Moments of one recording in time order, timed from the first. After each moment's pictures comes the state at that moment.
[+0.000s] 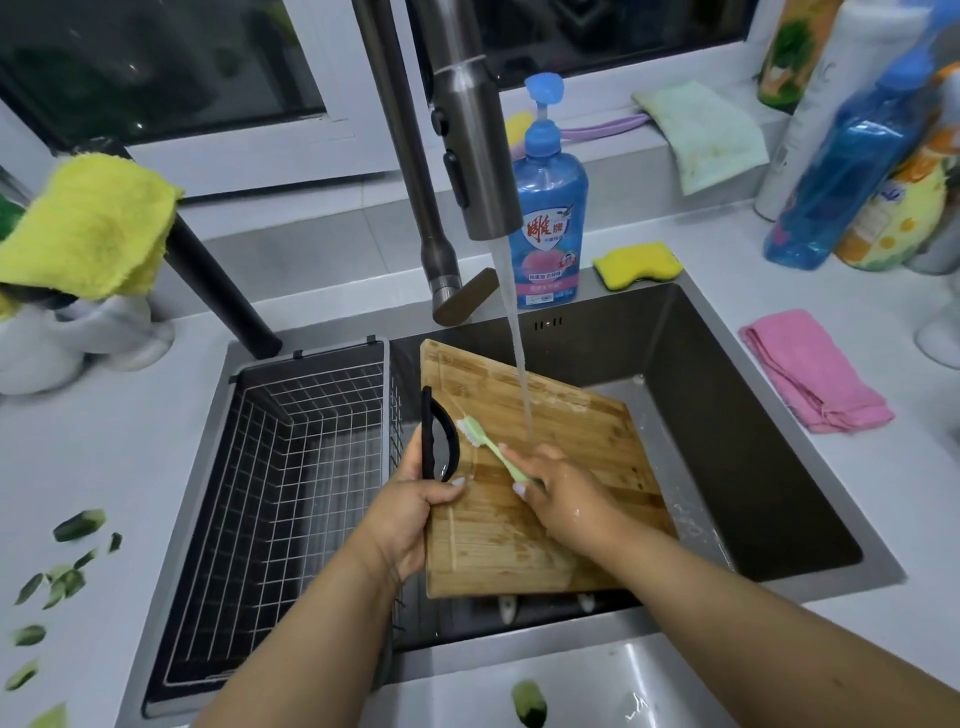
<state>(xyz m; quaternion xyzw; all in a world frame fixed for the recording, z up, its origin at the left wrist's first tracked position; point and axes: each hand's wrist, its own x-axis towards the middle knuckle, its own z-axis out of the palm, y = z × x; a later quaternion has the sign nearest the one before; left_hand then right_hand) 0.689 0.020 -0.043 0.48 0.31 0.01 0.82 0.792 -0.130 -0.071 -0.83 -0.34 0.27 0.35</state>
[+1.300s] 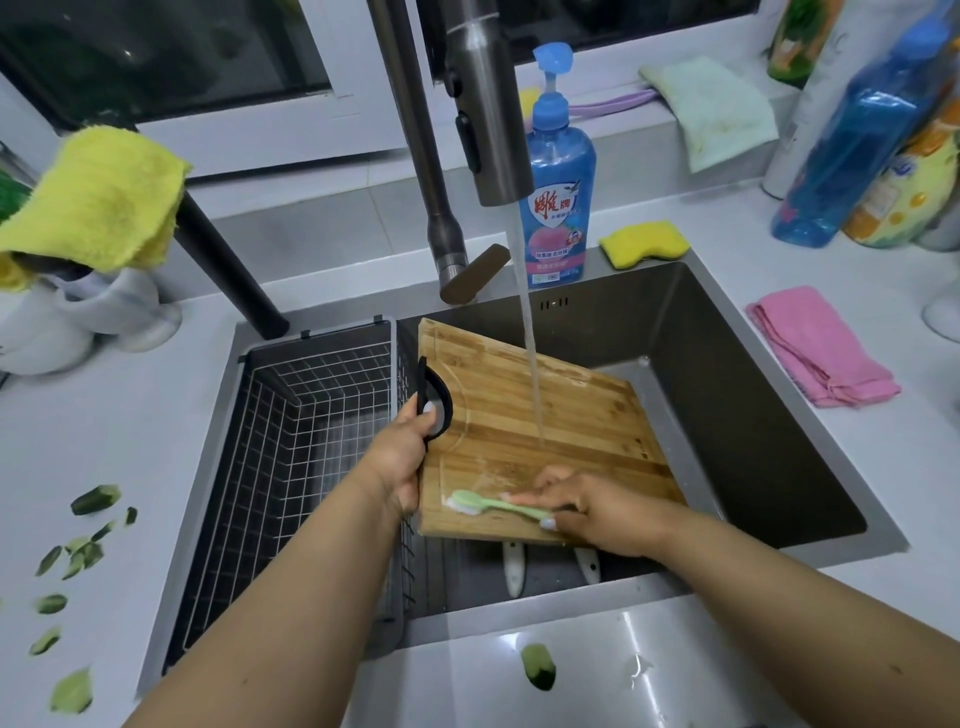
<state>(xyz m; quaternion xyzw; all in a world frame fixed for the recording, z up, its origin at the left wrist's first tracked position) 0.709 0.047 -0.044 0.47 0.39 0.00 0.79 0.791 -0.166 -0.074 -0.73 -0.48 0.39 0.31</state>
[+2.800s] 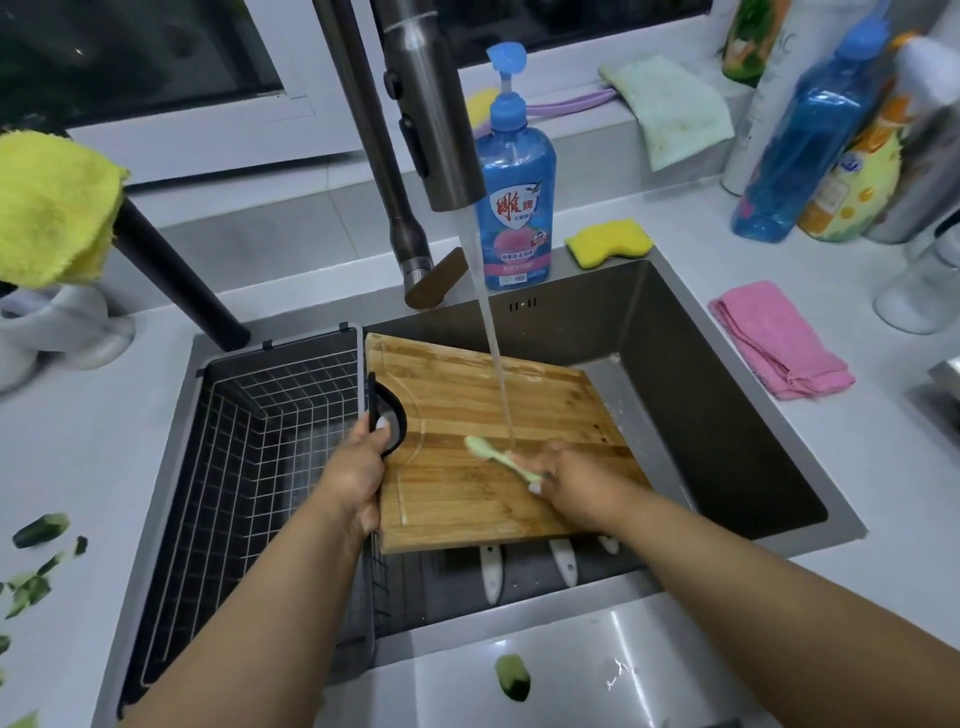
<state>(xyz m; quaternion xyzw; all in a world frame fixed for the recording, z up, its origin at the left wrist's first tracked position) 0.702 0.044 -0.040 0.48 0.43 0.05 0.76 0.809 -0.158 -0.094 -0.85 -0.39 0.30 0.22</state>
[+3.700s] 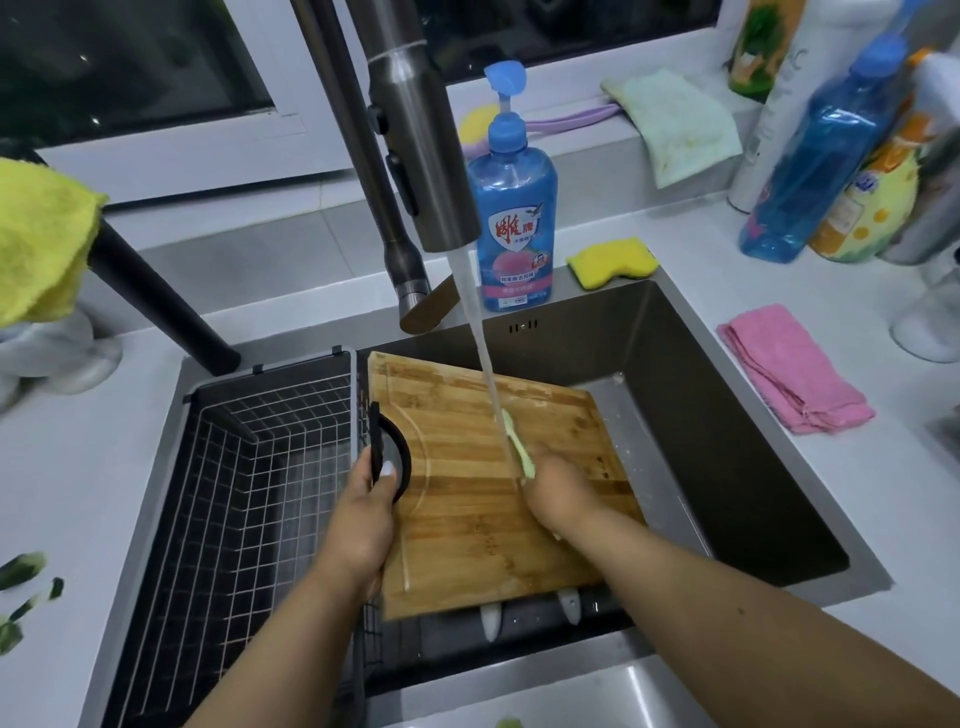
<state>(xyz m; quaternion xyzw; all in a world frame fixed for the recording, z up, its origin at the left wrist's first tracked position) 0.695 0.037 -0.056 0.59 0.42 0.07 0.69 0.824 -0.112 -0.107 -0.89 -0.15 0.32 0.28</state>
